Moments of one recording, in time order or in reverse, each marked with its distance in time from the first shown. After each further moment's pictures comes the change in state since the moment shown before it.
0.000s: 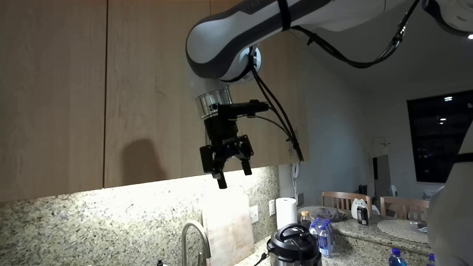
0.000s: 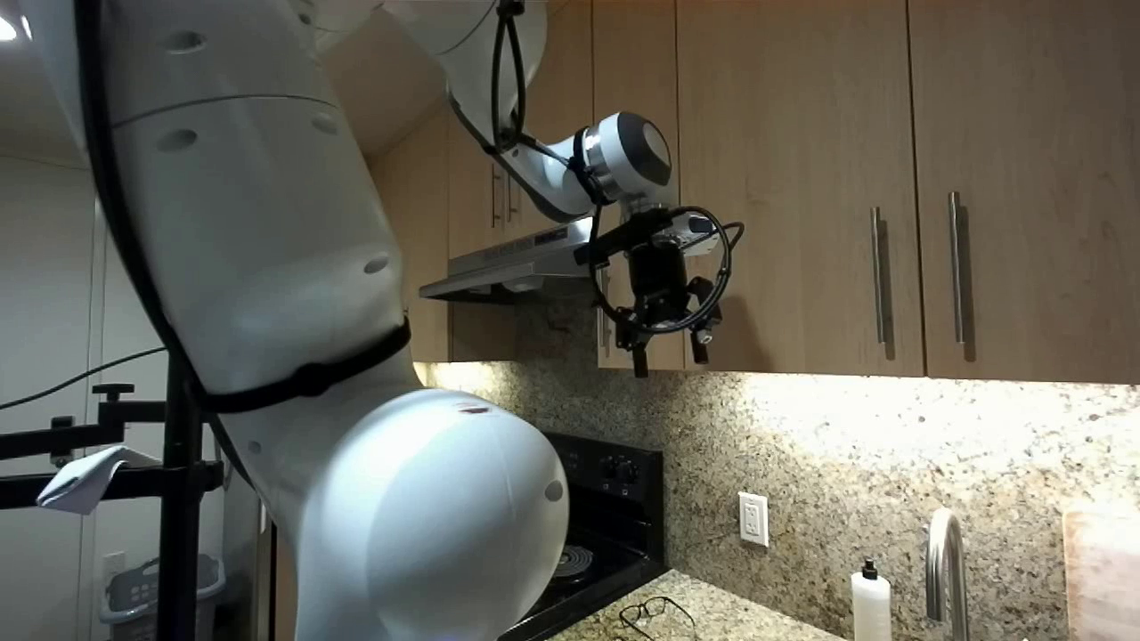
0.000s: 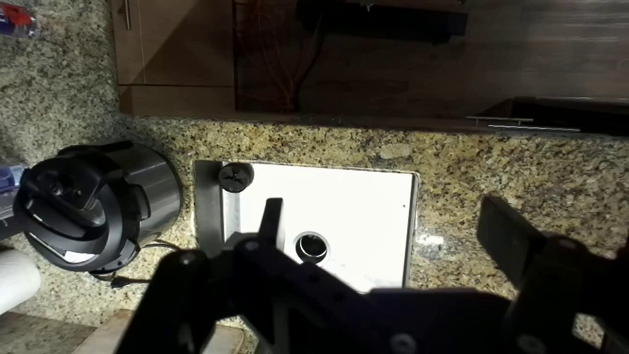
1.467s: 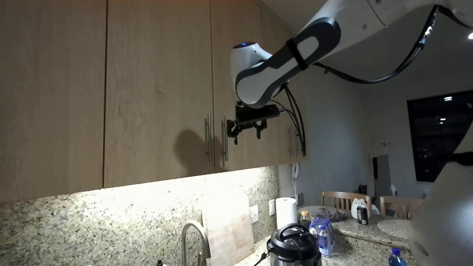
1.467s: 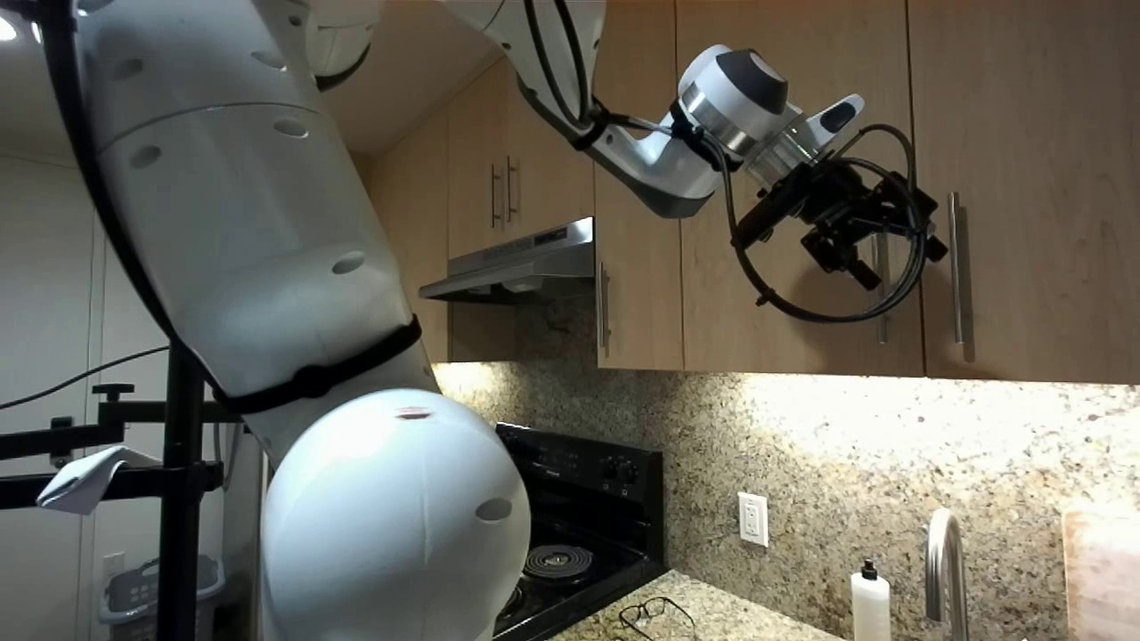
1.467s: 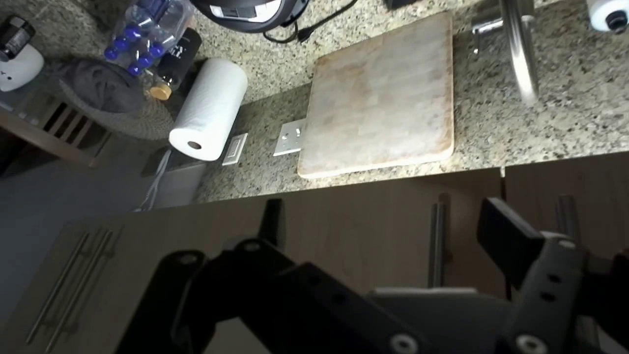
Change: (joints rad) arm -0.257 -0.007 -0.138 -0.011 -0.459 0.682 0.421
